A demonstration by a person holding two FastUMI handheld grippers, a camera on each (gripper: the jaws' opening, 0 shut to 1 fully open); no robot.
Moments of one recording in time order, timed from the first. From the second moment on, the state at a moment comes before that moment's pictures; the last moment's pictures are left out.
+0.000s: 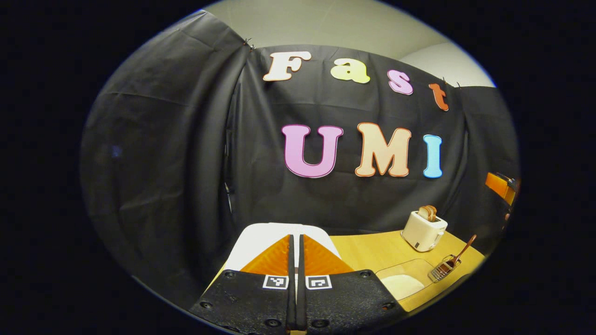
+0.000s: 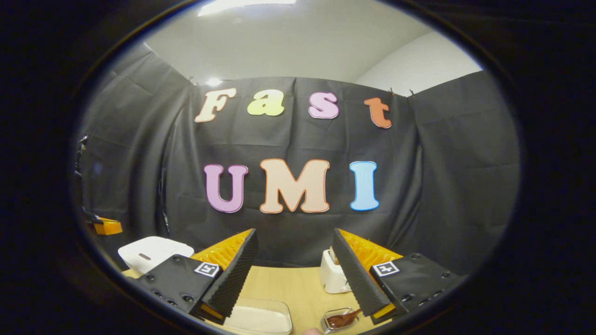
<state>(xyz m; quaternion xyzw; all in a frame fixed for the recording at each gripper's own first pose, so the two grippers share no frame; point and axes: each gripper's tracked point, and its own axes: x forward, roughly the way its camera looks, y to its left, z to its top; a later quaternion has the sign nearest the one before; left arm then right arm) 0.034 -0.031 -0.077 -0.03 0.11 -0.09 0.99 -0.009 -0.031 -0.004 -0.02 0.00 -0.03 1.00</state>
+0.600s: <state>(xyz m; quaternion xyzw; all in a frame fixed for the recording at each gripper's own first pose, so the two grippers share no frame) 0.059 -0.028 -0.162 -0.04 0.20 -0.11 0.97 -0.012 -0.035 -0.014 -0.04 0.02 -0.06 1.00</state>
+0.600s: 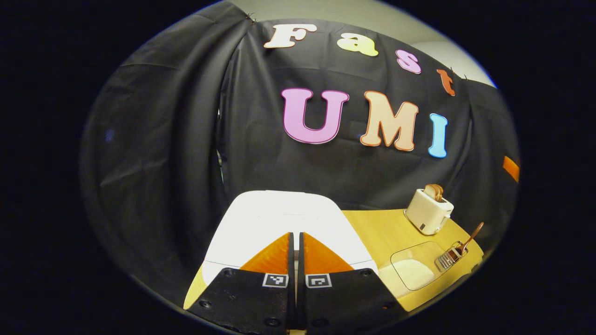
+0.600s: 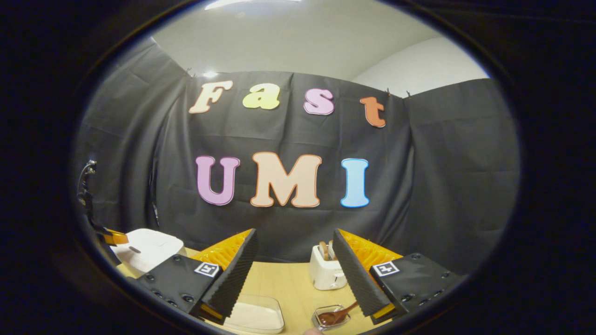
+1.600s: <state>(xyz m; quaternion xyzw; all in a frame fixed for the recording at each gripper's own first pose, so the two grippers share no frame) 0.067 -0.029 -0.184 -0.03 0.21 -0.10 0.97 -0.003 -0.037 -0.014 -0.05 0.02 -0.06 1.00</state>
